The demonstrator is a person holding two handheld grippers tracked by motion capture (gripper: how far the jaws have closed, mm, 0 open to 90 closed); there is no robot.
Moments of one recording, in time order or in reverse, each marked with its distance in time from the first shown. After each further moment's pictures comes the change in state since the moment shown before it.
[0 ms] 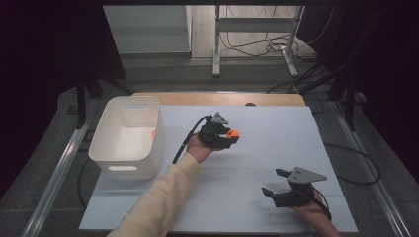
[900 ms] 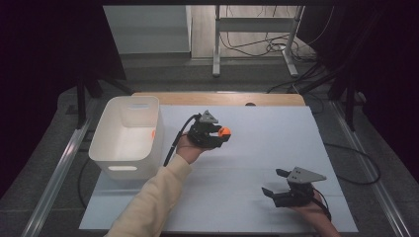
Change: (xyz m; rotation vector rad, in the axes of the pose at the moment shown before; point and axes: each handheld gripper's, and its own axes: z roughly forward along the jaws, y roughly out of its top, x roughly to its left) left arm 0.004 -0.006 -0.036 -0.037 0.042 -0.006; right arm 0.000 -0.001 0.001 0.000 -0.005 0.001
